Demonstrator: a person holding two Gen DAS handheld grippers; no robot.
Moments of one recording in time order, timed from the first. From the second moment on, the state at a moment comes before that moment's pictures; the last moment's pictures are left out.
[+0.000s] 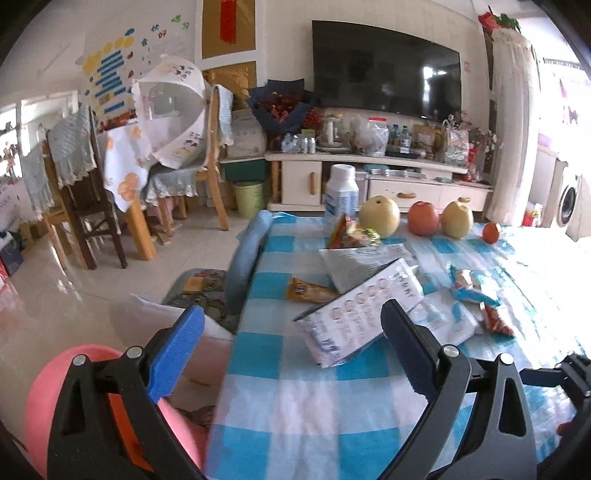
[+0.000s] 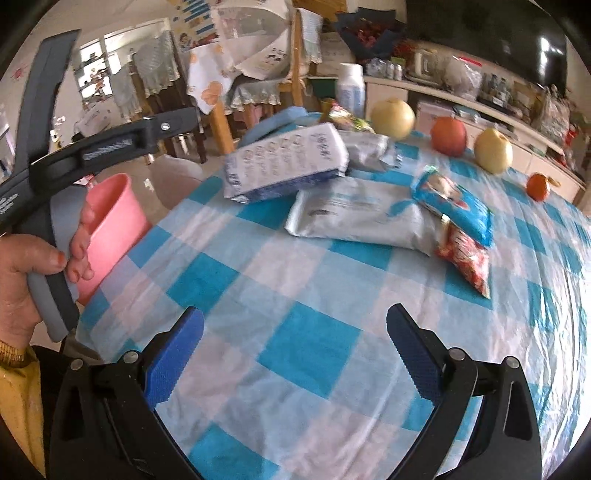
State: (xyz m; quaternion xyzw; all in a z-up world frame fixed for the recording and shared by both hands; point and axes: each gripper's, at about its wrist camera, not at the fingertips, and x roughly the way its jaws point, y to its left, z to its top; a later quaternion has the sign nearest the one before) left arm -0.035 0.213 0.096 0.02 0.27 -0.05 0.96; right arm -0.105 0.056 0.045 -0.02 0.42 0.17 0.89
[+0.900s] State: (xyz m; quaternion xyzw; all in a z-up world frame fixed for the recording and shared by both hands) left arm 0.233 0.176 0.063 -0.12 0.45 0.06 0.89; right arm -0.072 -0.107 0.046 0.13 0.44 0.11 0.88
